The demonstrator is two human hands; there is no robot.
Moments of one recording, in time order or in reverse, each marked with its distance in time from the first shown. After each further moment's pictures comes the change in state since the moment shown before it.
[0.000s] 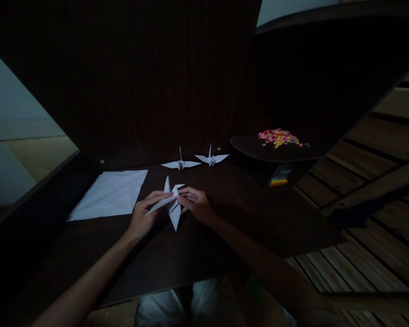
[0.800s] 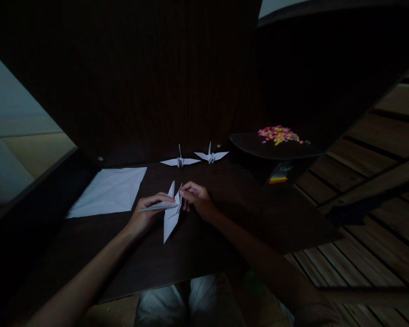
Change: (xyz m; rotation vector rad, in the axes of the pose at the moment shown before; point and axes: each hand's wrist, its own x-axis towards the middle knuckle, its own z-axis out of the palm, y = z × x) left_hand -0.002 -0.009 0.001 -0.326 -0.169 -0.152; right_hand 0.002 0.000 -0.006 0.027 -0.025 -0.006
